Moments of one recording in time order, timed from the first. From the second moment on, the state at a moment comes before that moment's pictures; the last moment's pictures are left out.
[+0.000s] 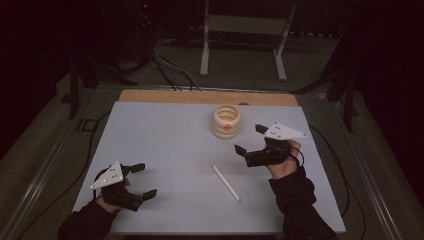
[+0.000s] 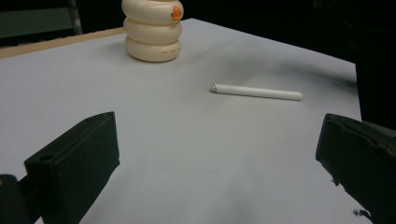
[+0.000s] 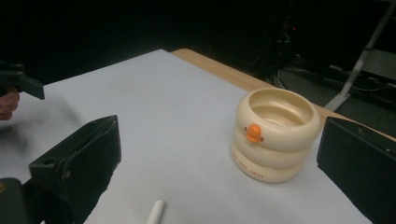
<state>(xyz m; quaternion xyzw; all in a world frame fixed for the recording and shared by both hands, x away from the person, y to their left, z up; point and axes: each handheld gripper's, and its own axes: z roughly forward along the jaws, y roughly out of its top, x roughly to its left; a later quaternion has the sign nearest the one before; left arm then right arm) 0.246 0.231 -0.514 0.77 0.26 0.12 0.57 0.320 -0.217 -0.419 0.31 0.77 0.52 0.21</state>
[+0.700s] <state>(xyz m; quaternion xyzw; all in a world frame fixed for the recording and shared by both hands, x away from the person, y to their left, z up) 0.247 0.231 -0.514 0.77 0.26 0.12 0.57 0.365 -0.197 -0.412 0.31 0.78 0.51 0.20</state>
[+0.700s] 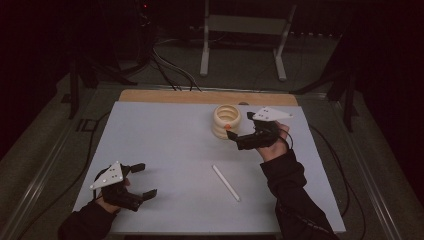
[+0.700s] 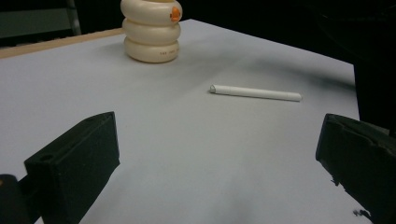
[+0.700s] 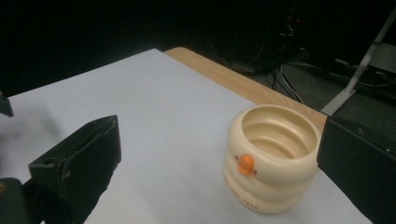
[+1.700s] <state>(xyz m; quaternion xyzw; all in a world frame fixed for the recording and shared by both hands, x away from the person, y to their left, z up) 0.246 0.230 -0.514 0.77 0.25 0.11 0.57 0.437 -0.163 -0.425 0.32 0.82 0.45 0.16</state>
